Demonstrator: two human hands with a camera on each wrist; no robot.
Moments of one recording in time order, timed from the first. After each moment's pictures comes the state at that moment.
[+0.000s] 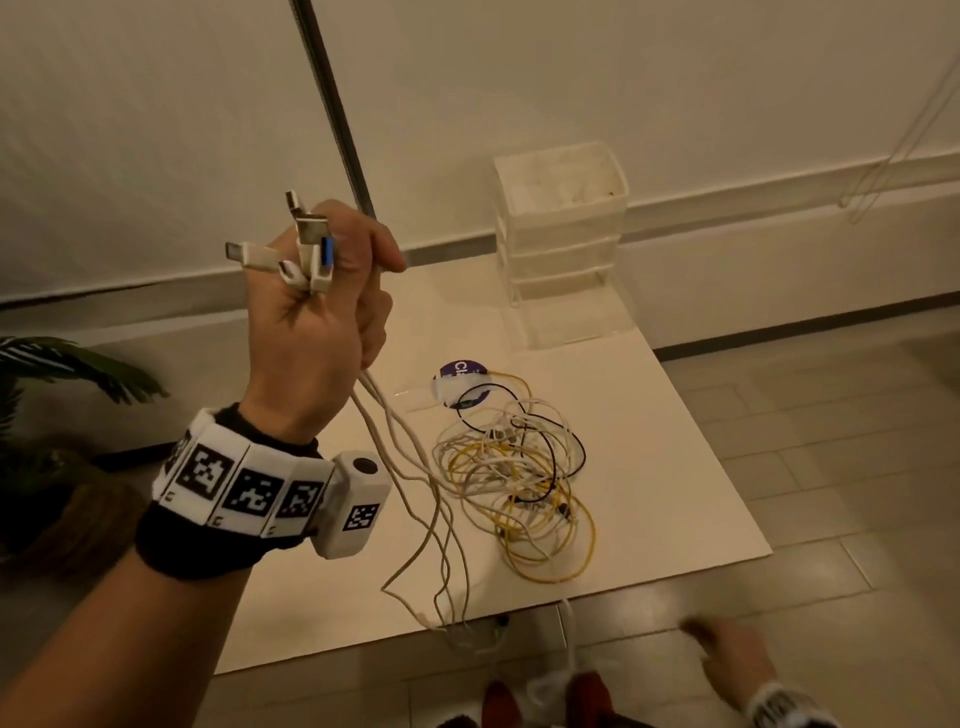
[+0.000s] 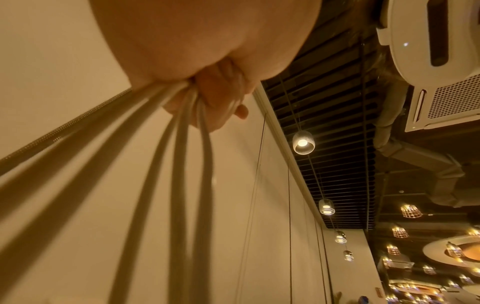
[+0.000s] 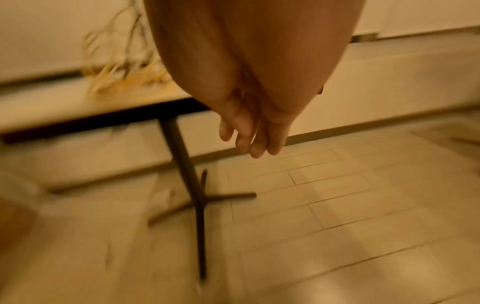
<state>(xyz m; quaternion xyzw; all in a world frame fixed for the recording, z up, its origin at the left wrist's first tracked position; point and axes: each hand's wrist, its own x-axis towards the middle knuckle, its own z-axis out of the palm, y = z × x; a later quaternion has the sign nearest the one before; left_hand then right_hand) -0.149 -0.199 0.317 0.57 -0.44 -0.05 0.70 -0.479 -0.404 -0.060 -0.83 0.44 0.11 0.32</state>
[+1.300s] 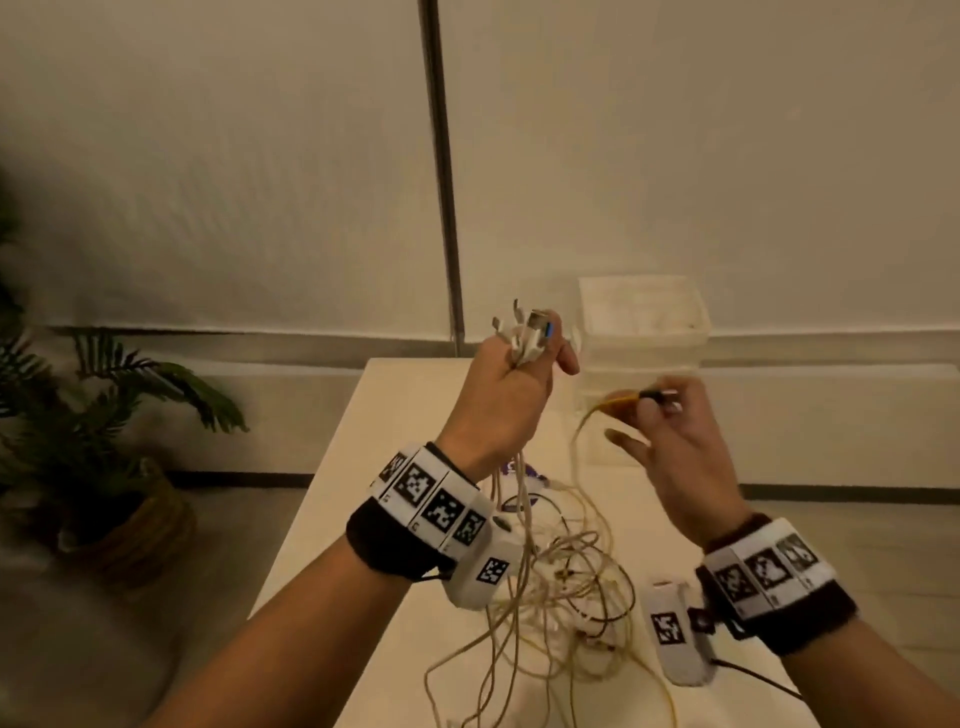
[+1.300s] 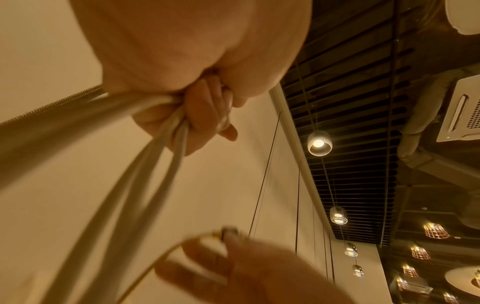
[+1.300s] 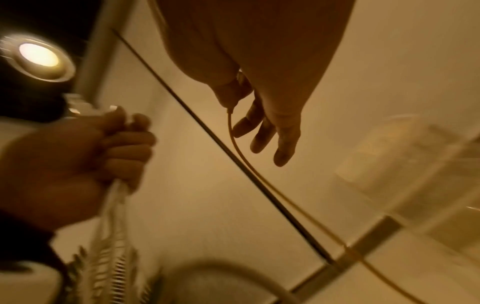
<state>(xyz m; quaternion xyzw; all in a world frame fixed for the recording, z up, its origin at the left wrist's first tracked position) -0.142 -0.276 0.320 0.64 -0.34 -0.12 0.68 -0.226 -0.429 0.245 -0.60 0.12 -0.29 0.74</state>
